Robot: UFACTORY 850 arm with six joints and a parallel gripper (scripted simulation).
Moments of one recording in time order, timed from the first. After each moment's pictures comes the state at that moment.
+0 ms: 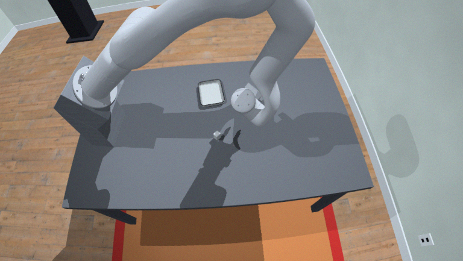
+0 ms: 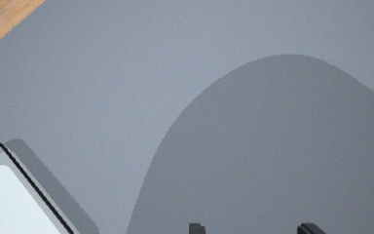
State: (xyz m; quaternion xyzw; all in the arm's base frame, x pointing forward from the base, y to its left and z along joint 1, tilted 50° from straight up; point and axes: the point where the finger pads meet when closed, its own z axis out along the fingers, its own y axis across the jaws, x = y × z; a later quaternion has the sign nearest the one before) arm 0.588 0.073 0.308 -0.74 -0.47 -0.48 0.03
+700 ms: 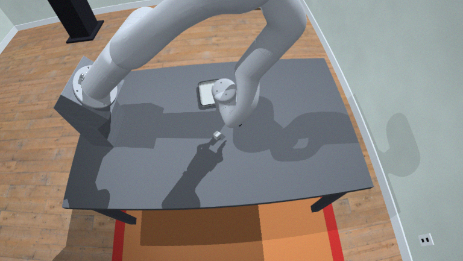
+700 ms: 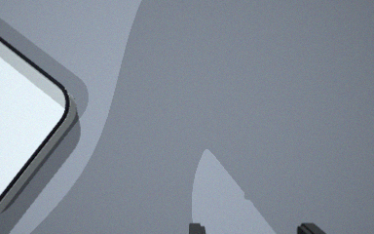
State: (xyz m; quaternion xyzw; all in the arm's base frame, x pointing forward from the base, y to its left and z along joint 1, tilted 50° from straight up) arm 0.546 0.012 0.249 -0.80 -0.41 -0.43 -0.09
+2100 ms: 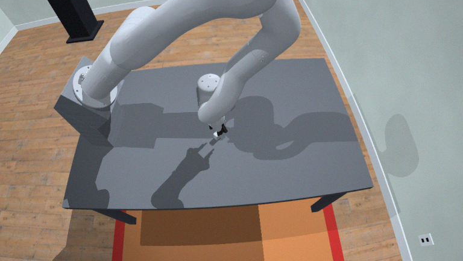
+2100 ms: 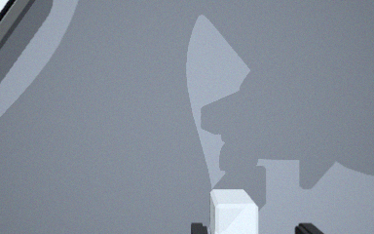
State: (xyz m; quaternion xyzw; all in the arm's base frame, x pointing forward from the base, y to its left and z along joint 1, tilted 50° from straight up) arm 0.513 -0.036 0.201 -0.83 -0.36 -0.38 -0.19
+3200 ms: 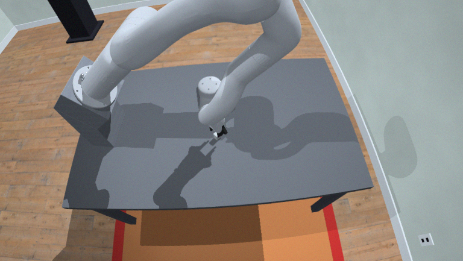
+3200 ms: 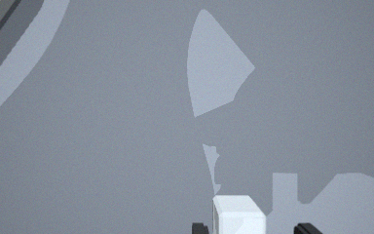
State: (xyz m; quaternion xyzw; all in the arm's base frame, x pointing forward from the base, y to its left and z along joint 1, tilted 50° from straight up) arm 0.523 -0.036 0.192 -0.83 -0.36 -0.38 -0.18
